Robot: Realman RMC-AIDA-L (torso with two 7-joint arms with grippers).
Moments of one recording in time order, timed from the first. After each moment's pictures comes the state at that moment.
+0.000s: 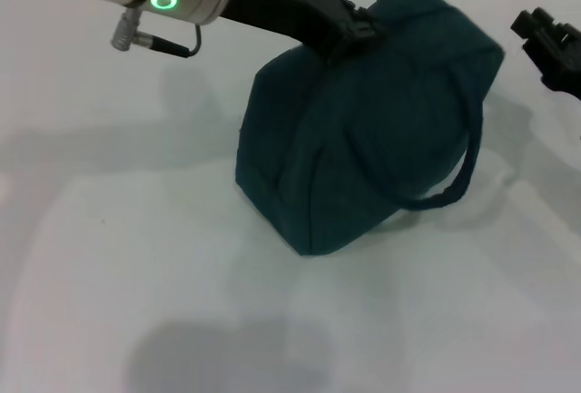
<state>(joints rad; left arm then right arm) -0.64 -2.09 1.34 1.51 2.13 1.41 -2.37 0.53 2.03 -1.12 -0.12 -0.75 -1.36 0.89</state>
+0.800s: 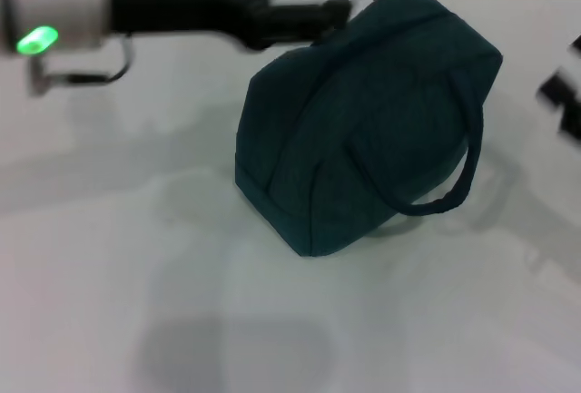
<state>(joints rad) -0.37 -2.08 1.18 1.50 1.71 1.42 -2.04 0.35 1.99 -1.17 -0.22 -0.89 -1.80 0.83</state>
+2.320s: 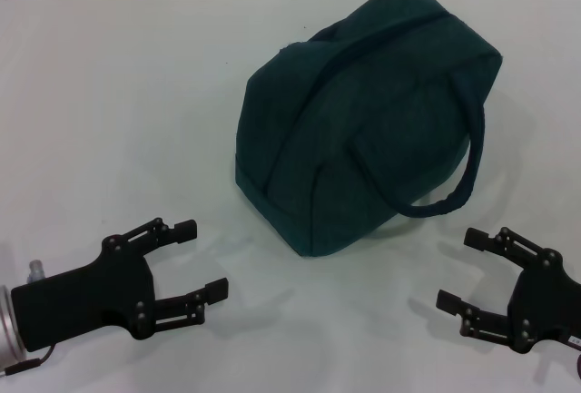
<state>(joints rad) -0.10 -2.08 1.00 0.68 1.63 1.62 -1.08 0.30 2.01 -1.18 -0.14 -1.29 -1.57 0.59</state>
